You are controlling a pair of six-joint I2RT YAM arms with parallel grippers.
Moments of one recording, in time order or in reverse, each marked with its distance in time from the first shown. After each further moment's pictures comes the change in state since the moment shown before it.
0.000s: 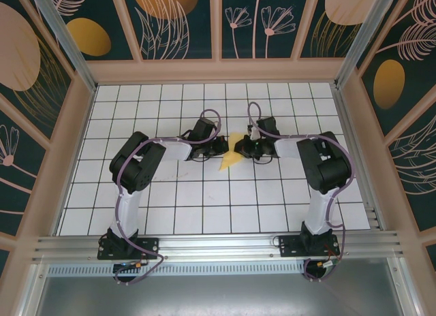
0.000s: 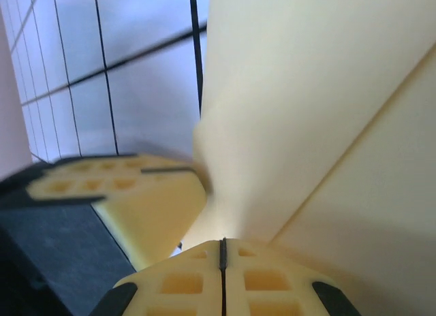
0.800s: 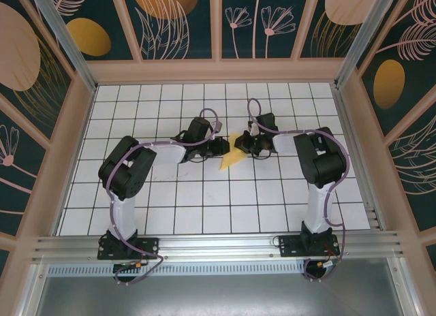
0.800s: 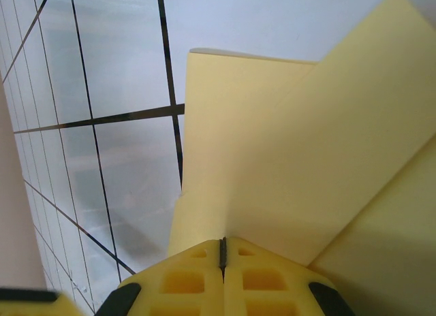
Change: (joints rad) left arm -0.003 -0.131 -0.092 0.045 0.139 0.041; right arm -0.014 0.081 0.076 -0.015 0.032 0.004
